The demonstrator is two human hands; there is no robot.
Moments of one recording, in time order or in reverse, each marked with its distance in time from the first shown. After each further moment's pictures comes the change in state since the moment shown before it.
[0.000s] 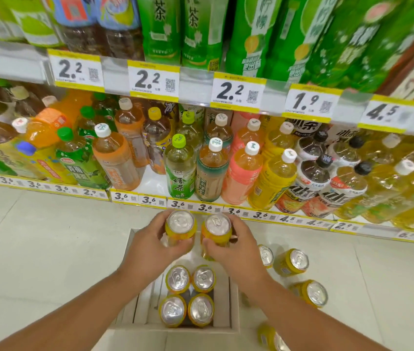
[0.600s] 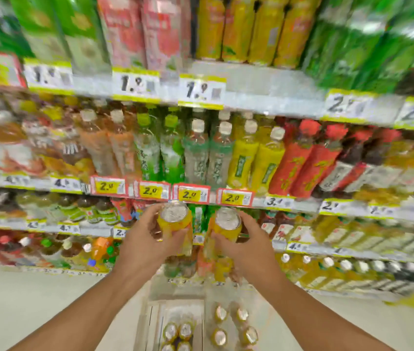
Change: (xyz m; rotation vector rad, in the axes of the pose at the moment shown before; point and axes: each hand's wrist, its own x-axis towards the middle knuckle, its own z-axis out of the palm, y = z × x) left_hand -0.079 0.517 -0.183 -0.107 0.132 0.156; right_hand -0.111 -0.488 -0.263 0.087 0.070 -0.114
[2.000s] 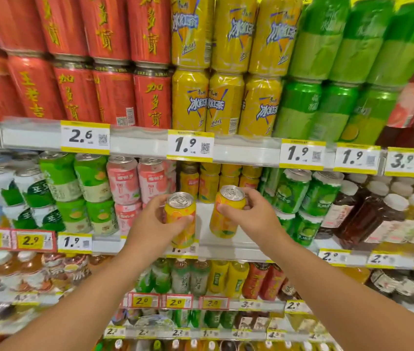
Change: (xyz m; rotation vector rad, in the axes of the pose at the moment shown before) left_hand 0.124 0.361 -0.068 0.026 0.021 0.057; right_hand 0.124 -0.355 -0.135 0.075 0.055 -0.114
